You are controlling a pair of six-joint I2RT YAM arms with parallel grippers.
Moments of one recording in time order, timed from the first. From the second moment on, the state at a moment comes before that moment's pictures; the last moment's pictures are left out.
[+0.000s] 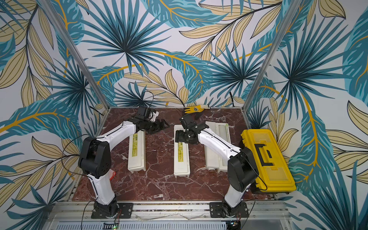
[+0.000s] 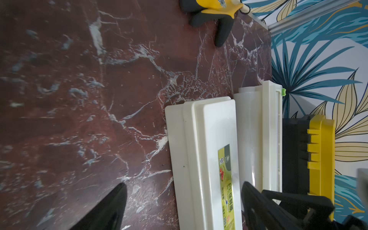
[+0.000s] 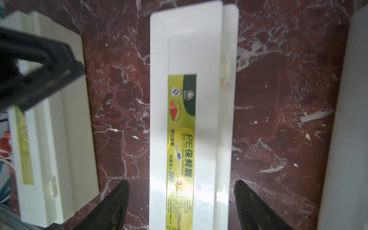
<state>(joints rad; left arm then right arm) -0.32 1.87 1.46 -0.46 0.48 -0.58 0.59 1.74 1.43 -0.77 0.01 0.60</state>
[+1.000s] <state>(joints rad) -0.31 1.84 1.35 -0.51 0.43 -0.55 0.65 1.94 1.62 -0.97 0.09 0.61</state>
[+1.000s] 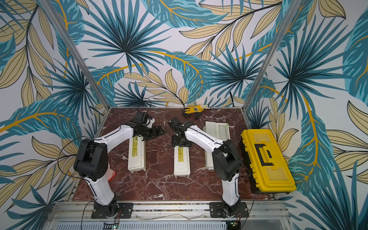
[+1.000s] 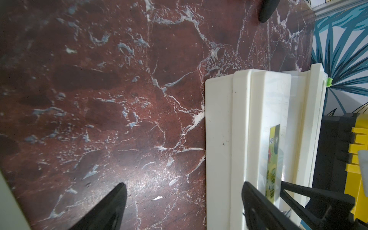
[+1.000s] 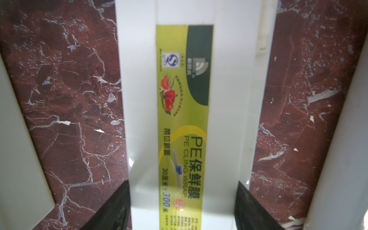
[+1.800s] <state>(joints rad) -0.43 1.97 1.41 -0.57 0.45 -0.57 0.57 1.84 1.48 -0.84 -0.16 0.56</state>
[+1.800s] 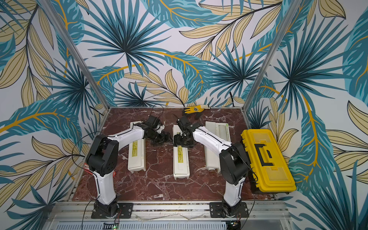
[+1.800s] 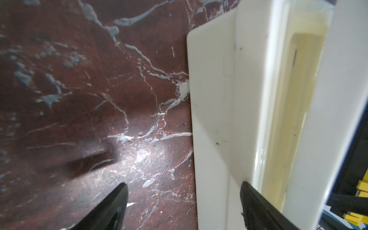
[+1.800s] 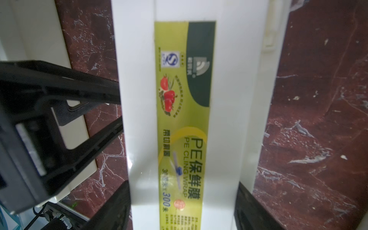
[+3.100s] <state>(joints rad) -0.58 1.93 1.58 -0.60 0.51 -0.64 0.43 1.55 1.44 -0.88 -0.19 0.39</state>
